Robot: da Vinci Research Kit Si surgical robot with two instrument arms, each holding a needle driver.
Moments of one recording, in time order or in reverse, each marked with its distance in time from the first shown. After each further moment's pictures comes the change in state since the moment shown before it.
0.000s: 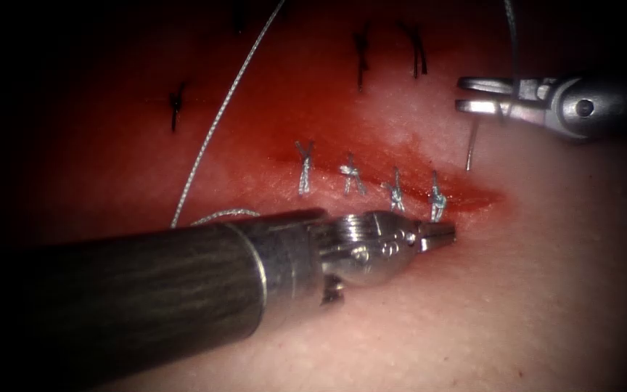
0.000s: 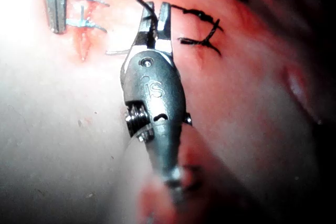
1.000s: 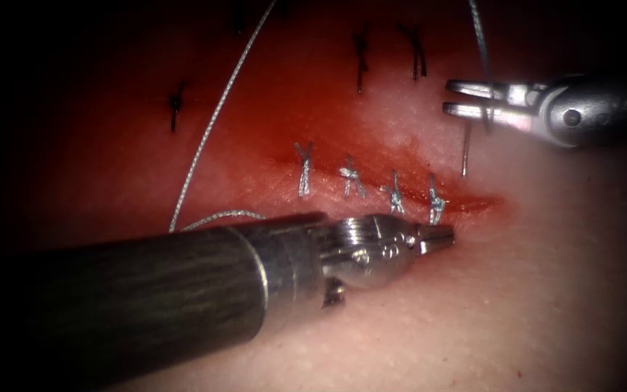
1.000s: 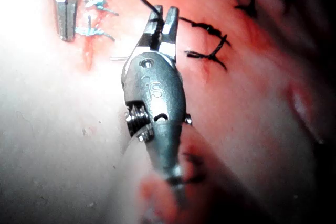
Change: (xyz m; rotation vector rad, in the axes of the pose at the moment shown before) right arm 0.000 -0.003 0.000 0.097 -0.017 -0.078; left arm 0.000 0.000 0.000 -0.009 -0.002 0.002
